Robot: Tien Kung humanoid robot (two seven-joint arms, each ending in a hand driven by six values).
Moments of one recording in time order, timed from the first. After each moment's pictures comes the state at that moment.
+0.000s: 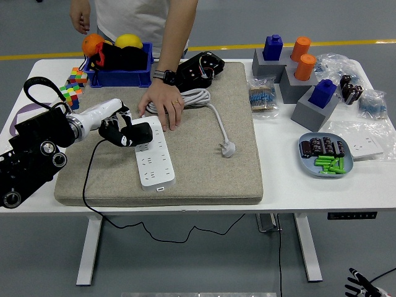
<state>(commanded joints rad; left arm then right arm) -0.70 0.42 -0.75 -1.15 1.58 -0.14 0.28 0.14 -0.07 1.69 0.18 -1.25 0.13 0.00</state>
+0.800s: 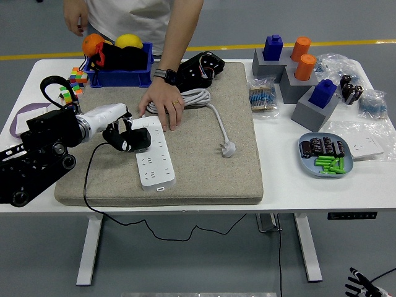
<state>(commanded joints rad) -0.75 0.43 -0.64 -1.13 1.62 -0.15 0.33 0.15 -0.08 1.68 0.18 -1.25 0.13 0.00</state>
